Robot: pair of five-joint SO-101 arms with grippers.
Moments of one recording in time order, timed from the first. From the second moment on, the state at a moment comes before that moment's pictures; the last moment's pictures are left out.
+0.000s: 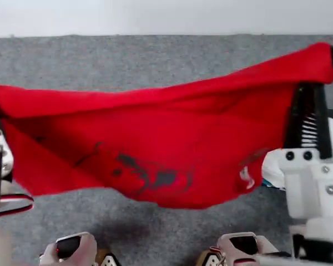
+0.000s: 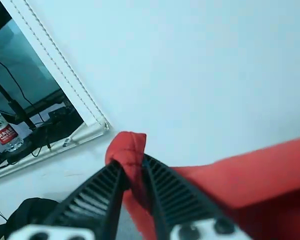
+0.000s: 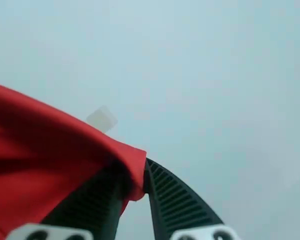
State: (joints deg) left arm -18.8 -32.5 -51.9 99.4 -20.5; right arm -8.9 -26.5 -72.0 87.3 46.9
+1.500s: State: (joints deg) left arm -14.5 24.0 -26.9 56.0 -20.8; right arm -9.8 21.5 -27.0 22.8 46.9
